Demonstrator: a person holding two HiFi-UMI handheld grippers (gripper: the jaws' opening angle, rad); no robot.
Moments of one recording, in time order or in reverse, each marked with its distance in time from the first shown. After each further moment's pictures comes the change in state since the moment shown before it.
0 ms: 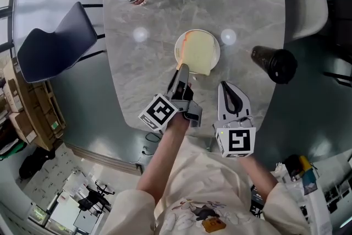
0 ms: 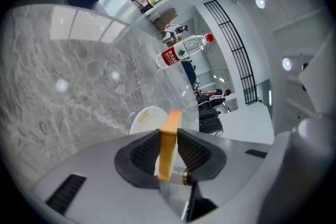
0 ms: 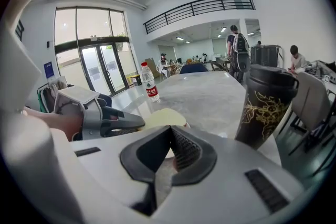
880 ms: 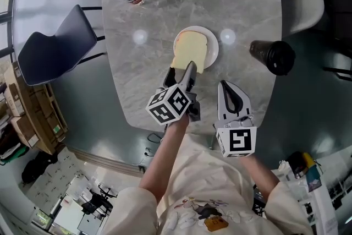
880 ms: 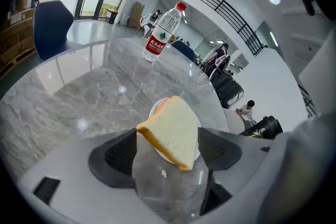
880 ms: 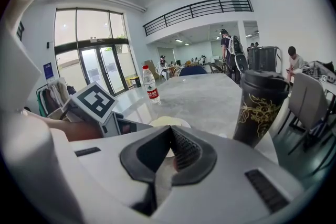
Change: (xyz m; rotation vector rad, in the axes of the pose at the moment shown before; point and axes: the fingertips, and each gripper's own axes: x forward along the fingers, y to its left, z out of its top) left arm -0.001 0.027 -0.007 0.435 0.126 0.260; right arm -0.016 0.007 0.007 -0.003 -0.028 -0.011
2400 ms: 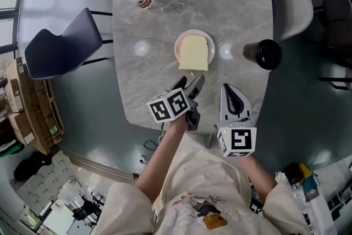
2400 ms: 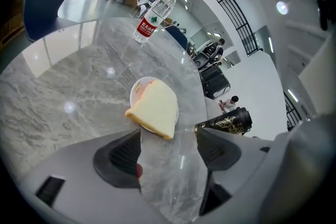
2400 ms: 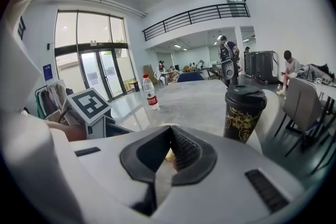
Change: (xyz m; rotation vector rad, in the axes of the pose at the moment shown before) left arm -0.031 -0.041 -0.040 -0.054 0.169 -0.158; right arm -0.040 -0.009 0.012 0.019 -0.046 -0.026
